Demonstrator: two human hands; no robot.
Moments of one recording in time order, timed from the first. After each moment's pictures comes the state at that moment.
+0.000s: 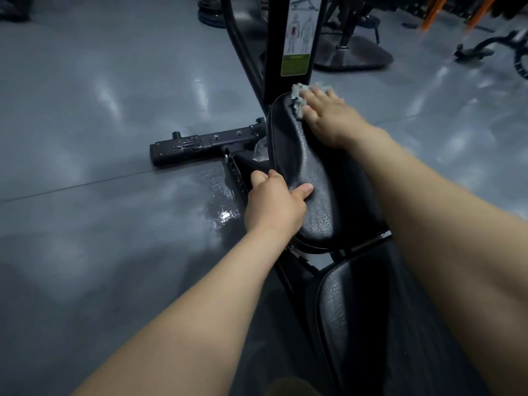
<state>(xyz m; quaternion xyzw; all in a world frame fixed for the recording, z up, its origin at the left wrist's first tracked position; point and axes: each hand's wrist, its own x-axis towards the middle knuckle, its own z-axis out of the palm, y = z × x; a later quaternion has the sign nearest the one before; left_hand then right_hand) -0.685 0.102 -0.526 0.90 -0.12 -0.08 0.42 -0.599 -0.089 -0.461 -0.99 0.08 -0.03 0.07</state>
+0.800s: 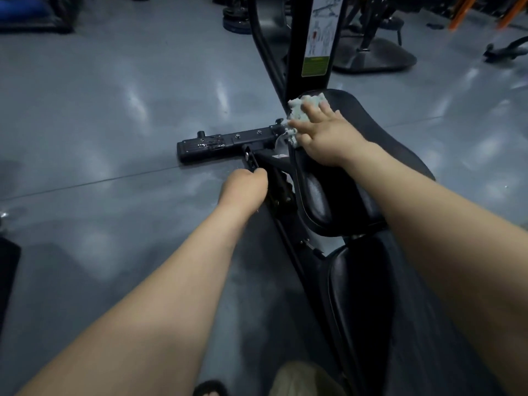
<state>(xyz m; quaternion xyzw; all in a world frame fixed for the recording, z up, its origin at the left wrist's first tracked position) -0.670 0.179 -0.515 0.82 0.03 -0.15 0.55 -0.641 -0.030 -0.470 -1.00 0.00 -0.01 0.01</state>
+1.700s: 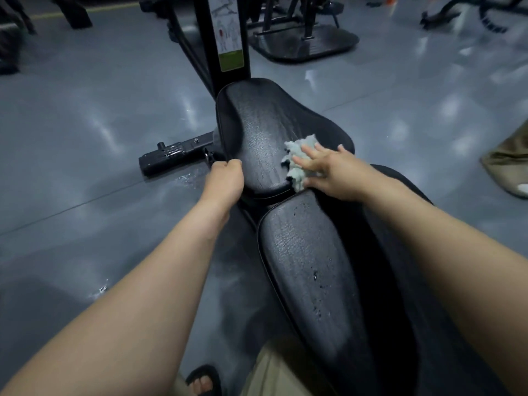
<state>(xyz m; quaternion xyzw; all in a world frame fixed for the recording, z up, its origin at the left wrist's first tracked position) -0.744 0.112 -0.500 0.80 0.01 -0.16 0.57 -0.840 -0.109 -0.490 -0.99 0.04 0.04 0.11</state>
